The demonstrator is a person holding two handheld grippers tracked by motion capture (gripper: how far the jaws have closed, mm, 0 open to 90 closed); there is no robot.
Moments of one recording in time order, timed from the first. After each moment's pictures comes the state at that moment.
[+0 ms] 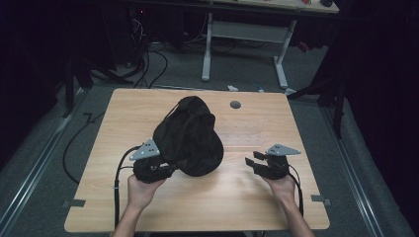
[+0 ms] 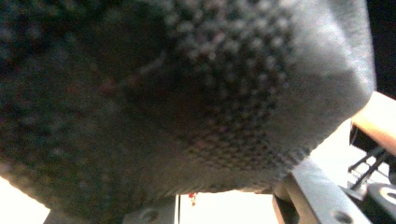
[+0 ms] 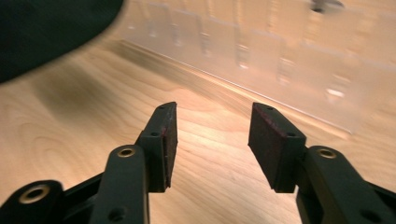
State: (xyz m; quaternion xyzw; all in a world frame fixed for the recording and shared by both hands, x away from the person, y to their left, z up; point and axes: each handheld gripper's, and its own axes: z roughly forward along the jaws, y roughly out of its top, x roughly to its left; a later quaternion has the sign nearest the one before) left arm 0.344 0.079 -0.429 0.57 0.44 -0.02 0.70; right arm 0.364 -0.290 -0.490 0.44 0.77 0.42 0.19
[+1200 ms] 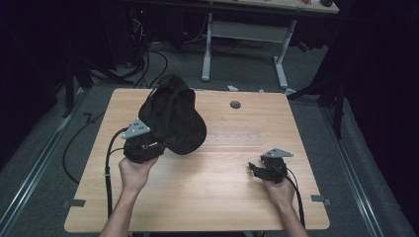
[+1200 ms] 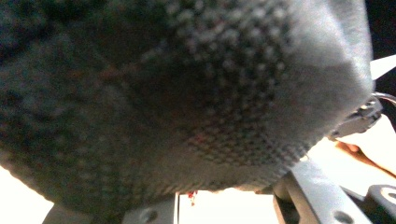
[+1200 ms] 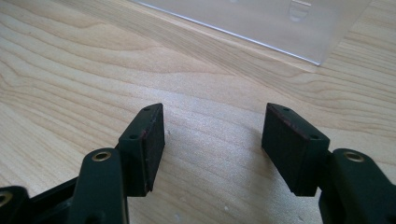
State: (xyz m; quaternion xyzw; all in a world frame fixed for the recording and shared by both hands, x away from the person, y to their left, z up) left arm 0.385 0.094 -0.396 0.53 0.50 0.07 0.68; right arm 0.377 -0.297 -0.531 0.49 0.78 0.33 0.22
